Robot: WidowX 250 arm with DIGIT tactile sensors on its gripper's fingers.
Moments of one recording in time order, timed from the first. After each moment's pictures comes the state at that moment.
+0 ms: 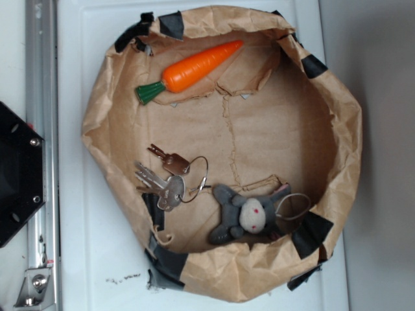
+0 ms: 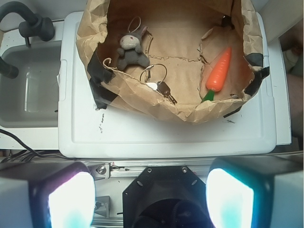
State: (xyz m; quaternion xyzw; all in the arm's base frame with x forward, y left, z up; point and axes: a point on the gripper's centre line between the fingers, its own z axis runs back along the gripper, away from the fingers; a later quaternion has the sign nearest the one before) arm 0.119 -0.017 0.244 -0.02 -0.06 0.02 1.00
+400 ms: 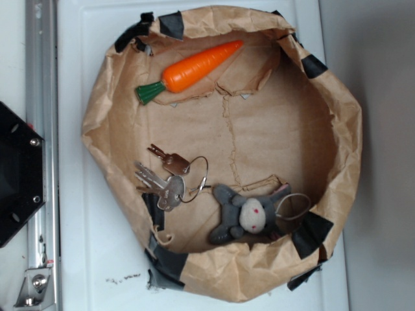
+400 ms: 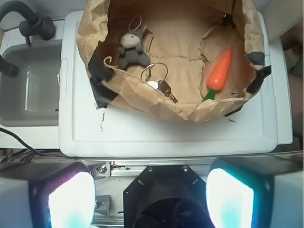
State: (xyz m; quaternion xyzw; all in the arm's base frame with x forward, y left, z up) arm 0.121 -0.019 0.241 -0.02 -0.05 0.03 1.00
